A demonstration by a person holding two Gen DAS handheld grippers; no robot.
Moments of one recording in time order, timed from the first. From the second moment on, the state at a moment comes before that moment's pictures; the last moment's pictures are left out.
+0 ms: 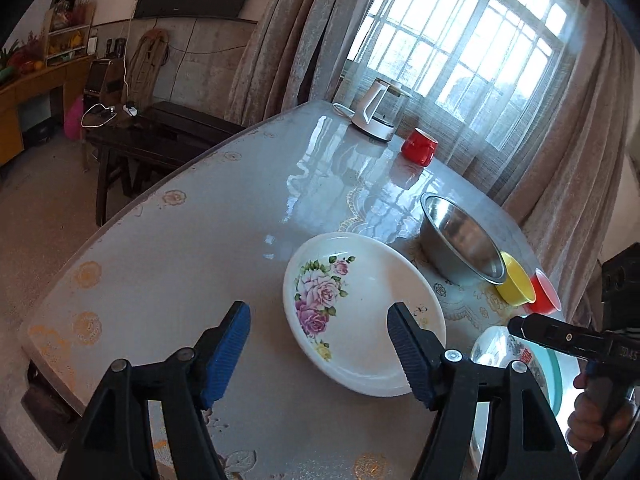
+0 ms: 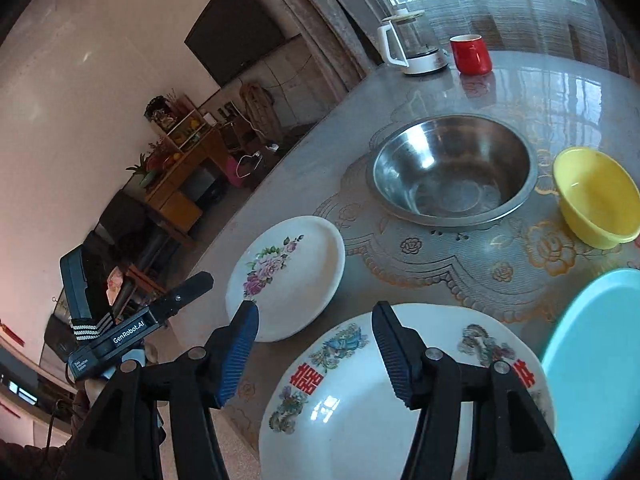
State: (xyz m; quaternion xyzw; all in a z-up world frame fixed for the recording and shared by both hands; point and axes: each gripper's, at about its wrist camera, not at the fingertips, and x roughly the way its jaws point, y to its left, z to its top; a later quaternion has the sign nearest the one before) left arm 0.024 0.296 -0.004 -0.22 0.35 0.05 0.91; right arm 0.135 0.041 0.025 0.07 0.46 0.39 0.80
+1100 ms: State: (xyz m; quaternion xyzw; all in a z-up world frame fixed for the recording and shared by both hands) left arm 0.053 0.292 -0.037 -0.22 0.41 0.02 0.89; right arm 0.182 0.101 -0.023 0.00 0.51 0.32 0.80
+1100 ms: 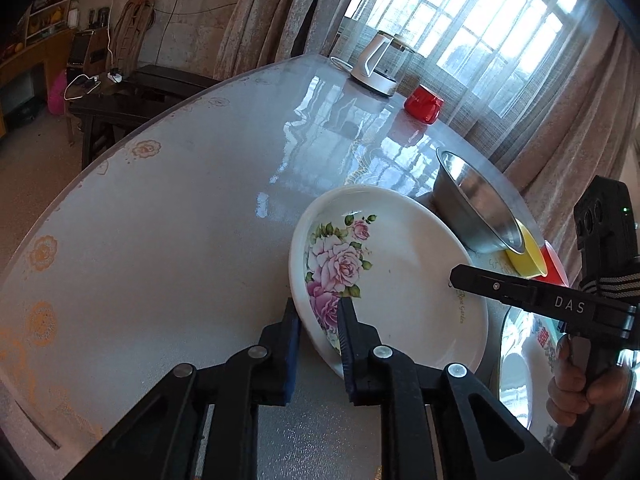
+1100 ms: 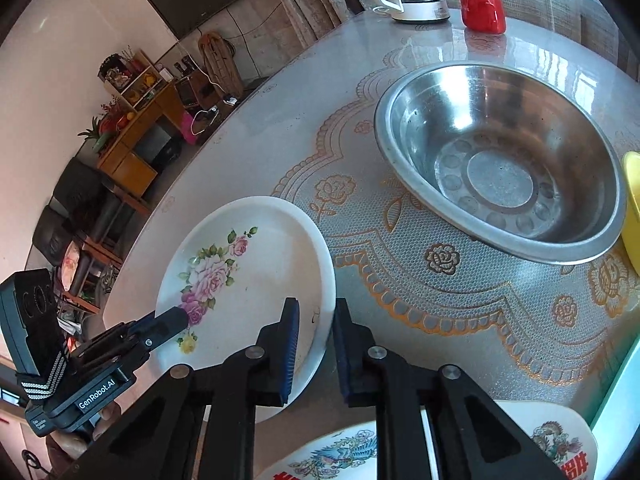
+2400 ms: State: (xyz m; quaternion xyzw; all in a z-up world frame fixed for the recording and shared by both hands) left arm 0.115 0.013 0.039 -0.06 0.42 -0.19 0.89; right arm 0.107 -0.207 0.035 0.21 0.40 0.14 0.88
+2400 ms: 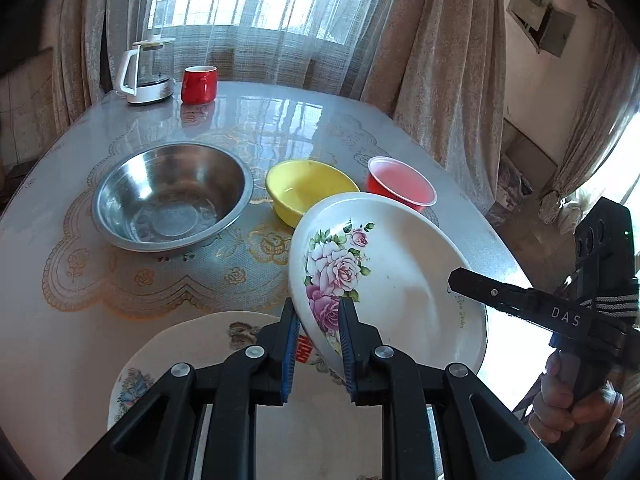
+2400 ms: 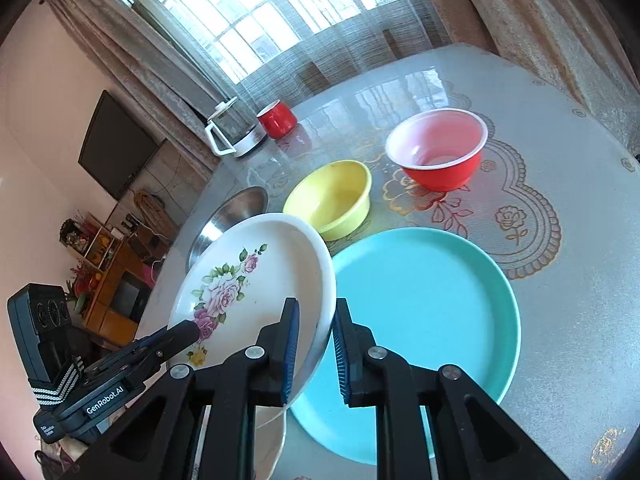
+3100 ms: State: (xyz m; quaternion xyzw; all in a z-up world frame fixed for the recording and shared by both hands) left arm 0.134 -0.059 -0.005 0.05 0.48 -0.18 0.86; right arm 0.105 -0.258 -0.024 0.23 0.44 0.07 0.86
